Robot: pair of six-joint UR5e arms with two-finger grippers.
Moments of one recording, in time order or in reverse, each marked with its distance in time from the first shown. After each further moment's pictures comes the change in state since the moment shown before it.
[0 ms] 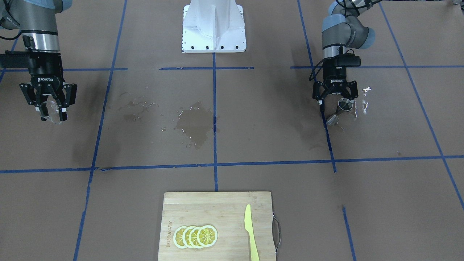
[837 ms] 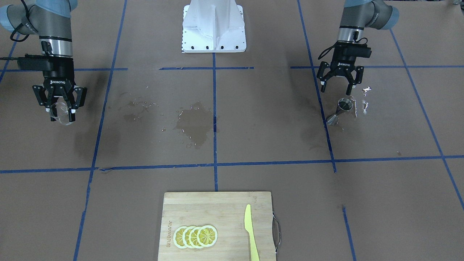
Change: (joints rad) left arm -0.002 0.219 -0.258 0.004 -0.384 0.086; right arm -0.132 0.001 -0.068 0.002 -0.171 0.064
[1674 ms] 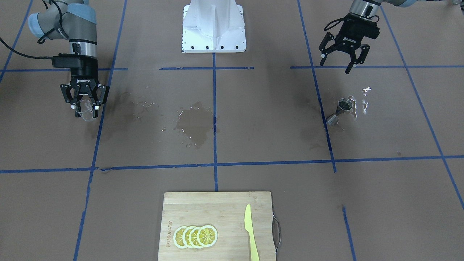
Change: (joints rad) left arm -0.088 0.129 -0.218 0.005 -0.325 0.135; right arm -0.165 0.056 -0.100 0.003 -0.201 0.079
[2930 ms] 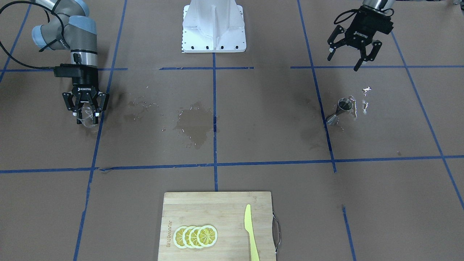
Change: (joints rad) left arm -0.146 0.001 -0.040 0.008 -0.173 0.122; right arm -0.002 0.018 -0.119 0.120 -0.013 0.013
